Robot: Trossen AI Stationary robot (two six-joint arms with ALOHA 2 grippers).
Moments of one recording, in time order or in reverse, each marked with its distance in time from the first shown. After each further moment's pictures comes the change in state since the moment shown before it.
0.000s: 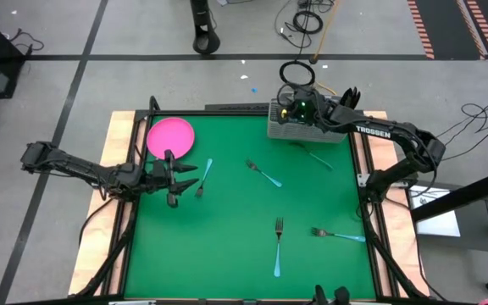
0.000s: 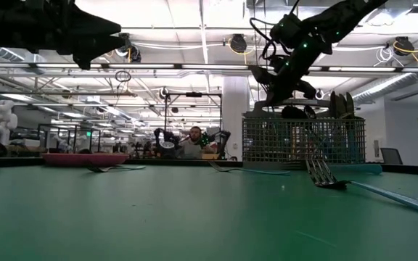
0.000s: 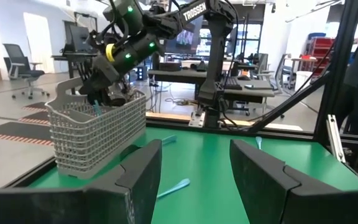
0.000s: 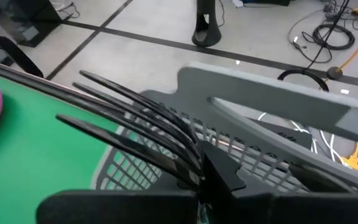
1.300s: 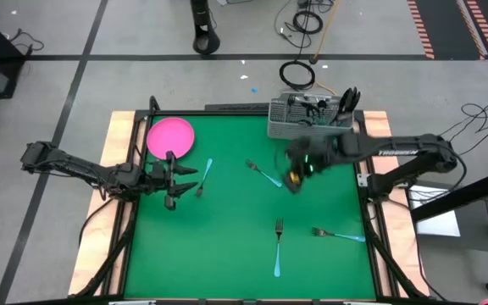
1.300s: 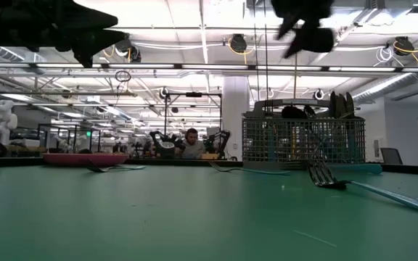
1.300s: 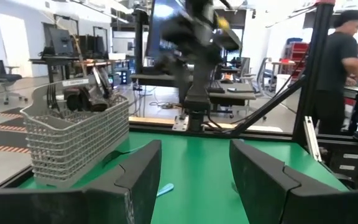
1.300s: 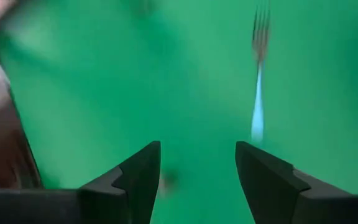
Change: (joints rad) left arm -0.001 -0.001 0.000 0.015 0.072 -0.003; right arm 0.572 -0.133 0.241 -0.664 -0.363 0.213
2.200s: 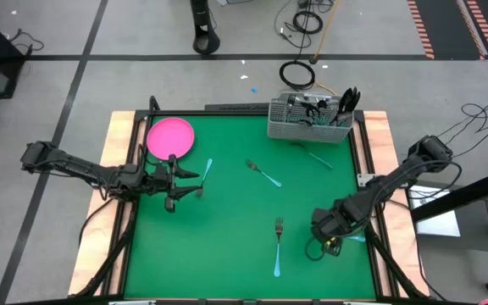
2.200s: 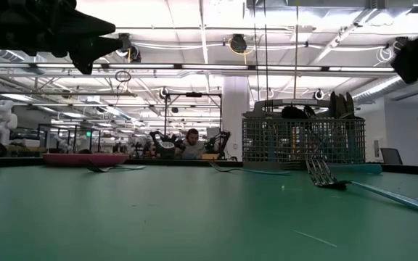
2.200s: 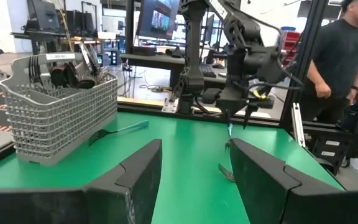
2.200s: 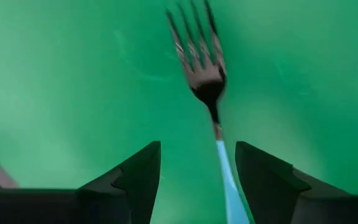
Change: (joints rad) left arm -0.002 0.000 0.000 -0.072 0.038 -0.078; right arm 0.630 0.060 -0.444 -0.044 -0.166 0.380
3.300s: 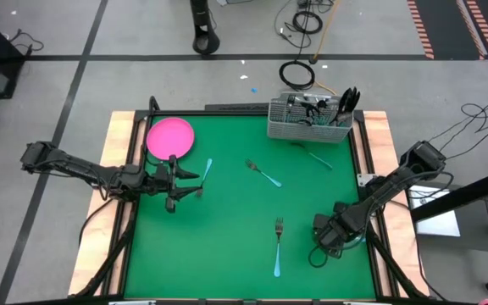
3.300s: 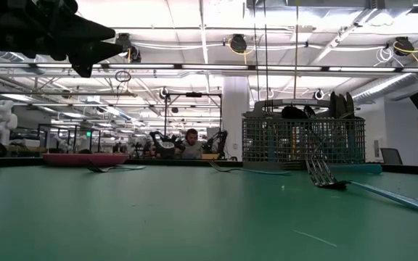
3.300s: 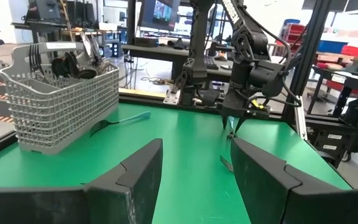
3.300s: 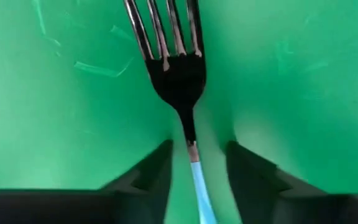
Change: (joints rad) left arm 0.000 0.000 0.000 -0.035 -0.004 -0.019; right arm 0.096 0.140 -0.093 0.104 0.056 0.011
